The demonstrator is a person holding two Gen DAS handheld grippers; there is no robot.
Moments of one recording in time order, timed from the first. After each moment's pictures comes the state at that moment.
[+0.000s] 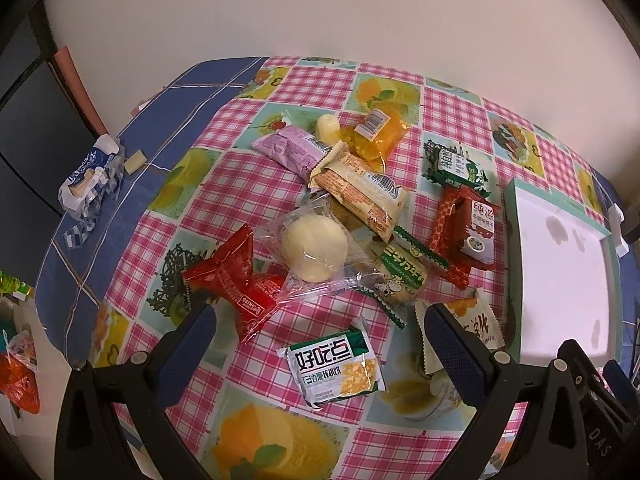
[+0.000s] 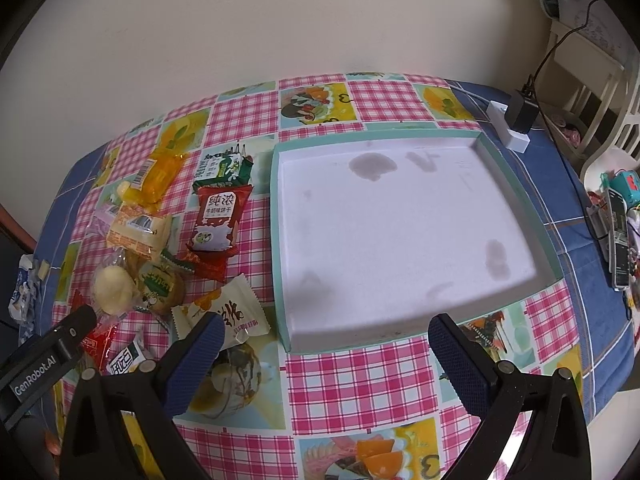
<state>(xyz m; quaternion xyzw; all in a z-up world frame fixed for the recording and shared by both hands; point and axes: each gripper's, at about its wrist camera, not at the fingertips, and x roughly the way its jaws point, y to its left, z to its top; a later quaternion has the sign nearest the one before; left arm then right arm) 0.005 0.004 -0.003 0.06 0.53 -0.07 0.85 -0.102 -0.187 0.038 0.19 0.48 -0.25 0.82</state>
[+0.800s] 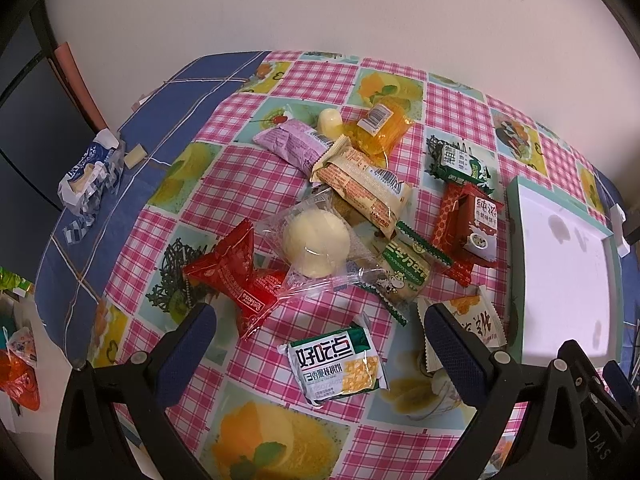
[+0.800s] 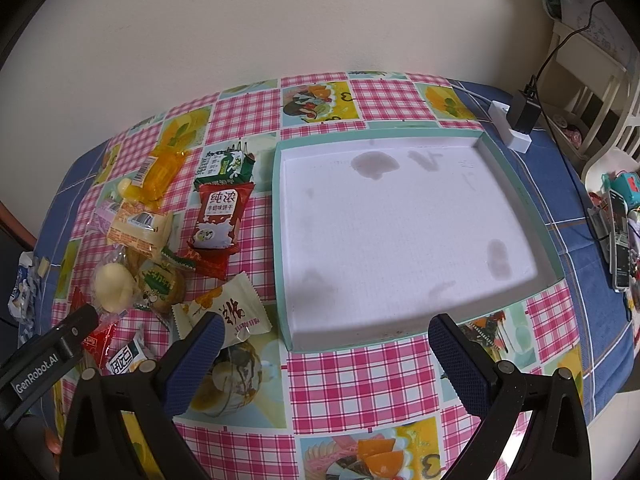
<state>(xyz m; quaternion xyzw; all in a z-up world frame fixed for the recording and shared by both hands) 0.006 0.005 -0.006 0.06 0.53 -0.06 0.84 -0.101 -0.186 0.038 0.19 0.49 -0.25 0.82</state>
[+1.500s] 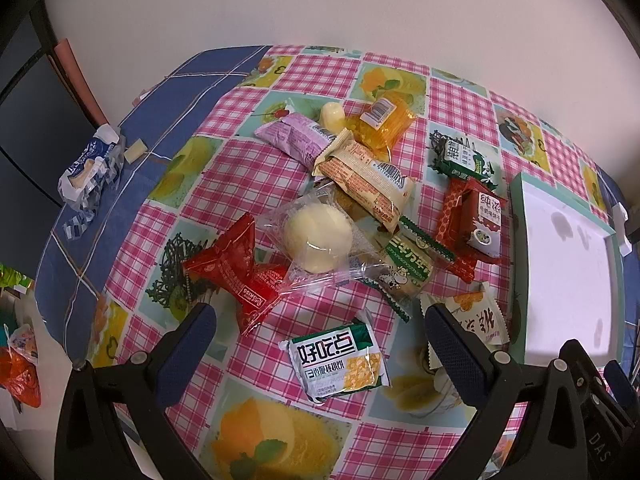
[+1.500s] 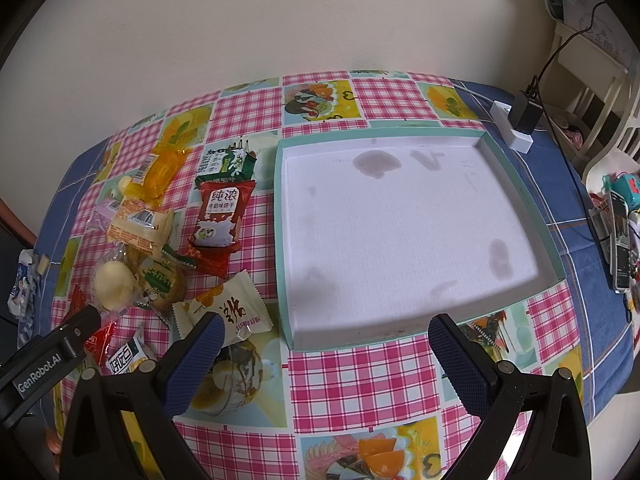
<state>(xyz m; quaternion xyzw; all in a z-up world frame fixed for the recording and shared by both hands) 0.008 0.006 -0.008 0.06 0.54 -0.06 0.84 -0.100 -0.185 0.037 0.19 0.49 -0.25 0.82</state>
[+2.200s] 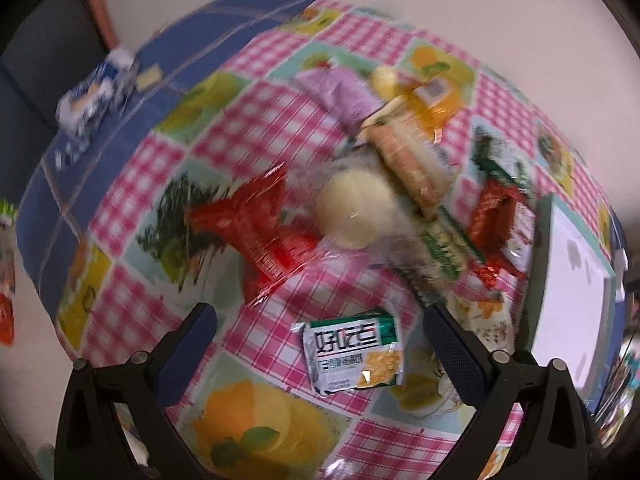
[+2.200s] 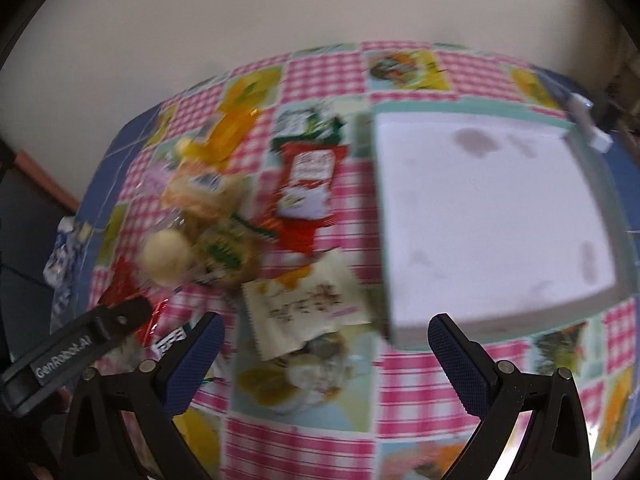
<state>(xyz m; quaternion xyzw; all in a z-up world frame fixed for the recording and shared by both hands) 0.027 0.040 -0.041 -0.04 0.61 -0.01 0.79 -0.053 -0.145 0.008 0.21 0.52 -0.13 0.82</state>
